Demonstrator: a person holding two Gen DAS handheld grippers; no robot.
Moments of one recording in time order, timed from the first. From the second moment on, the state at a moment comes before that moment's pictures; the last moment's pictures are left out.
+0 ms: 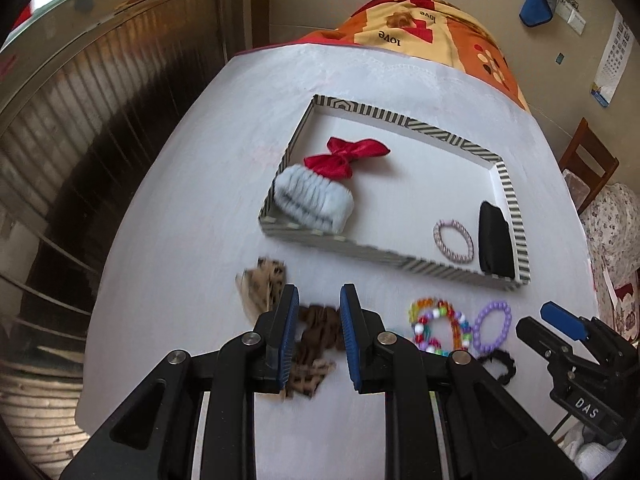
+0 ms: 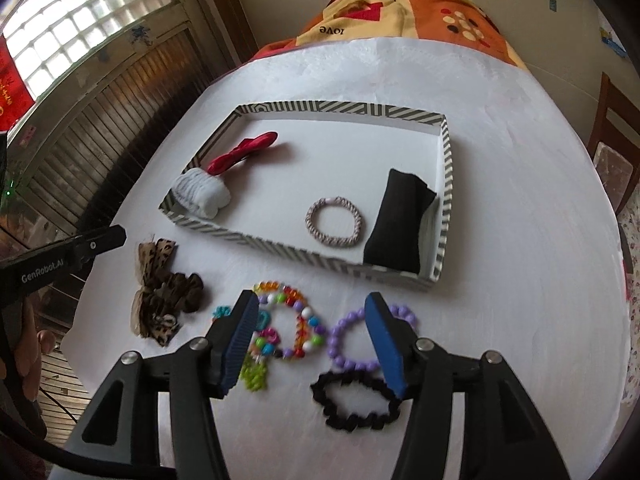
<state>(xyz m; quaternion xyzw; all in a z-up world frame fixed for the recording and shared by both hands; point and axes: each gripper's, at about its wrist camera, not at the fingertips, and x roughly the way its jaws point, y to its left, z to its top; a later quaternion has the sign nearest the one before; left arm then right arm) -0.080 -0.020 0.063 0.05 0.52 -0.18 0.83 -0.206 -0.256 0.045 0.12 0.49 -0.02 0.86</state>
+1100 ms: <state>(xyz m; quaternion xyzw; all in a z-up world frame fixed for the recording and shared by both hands) -0.112 0.086 0.028 -0.07 0.59 -0.14 0.79 -0.295 -0.261 0.021 0.14 0.51 -0.06 0.85</state>
